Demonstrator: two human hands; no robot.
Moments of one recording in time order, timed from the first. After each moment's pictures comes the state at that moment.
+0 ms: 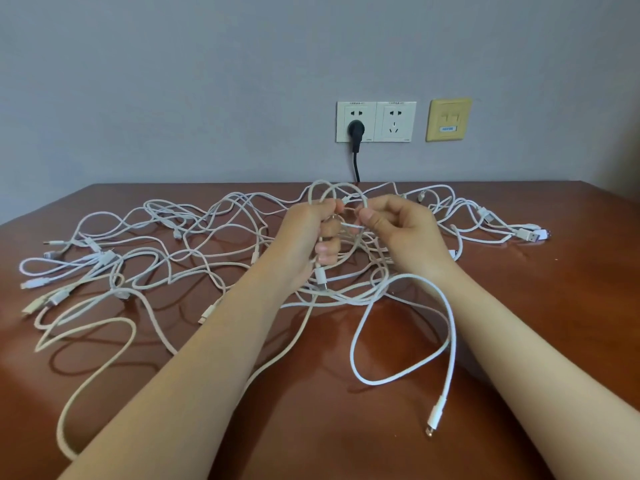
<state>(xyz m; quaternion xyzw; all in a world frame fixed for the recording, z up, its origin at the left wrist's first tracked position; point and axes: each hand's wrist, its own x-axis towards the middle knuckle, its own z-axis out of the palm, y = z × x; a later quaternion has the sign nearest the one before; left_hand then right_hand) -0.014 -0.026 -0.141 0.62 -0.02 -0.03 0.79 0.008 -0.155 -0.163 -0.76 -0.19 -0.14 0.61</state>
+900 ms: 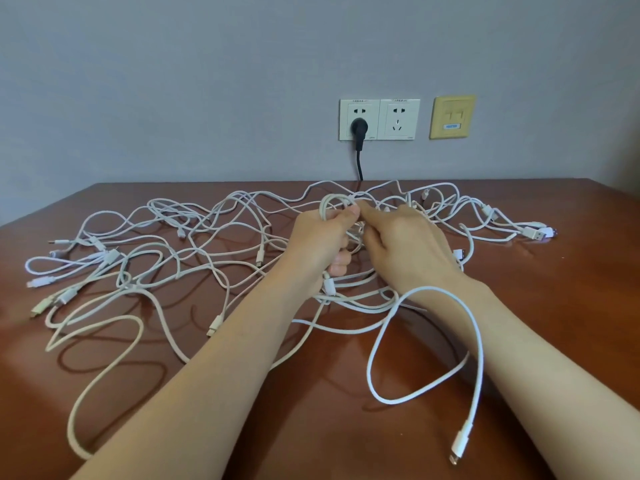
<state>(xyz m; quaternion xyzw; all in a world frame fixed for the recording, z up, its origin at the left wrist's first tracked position) -0.022 -0.038 -0.146 0.67 0.04 0.02 0.74 -0.012 -0.155 -0.156 -0.92 -0.25 -0.26 0.17</state>
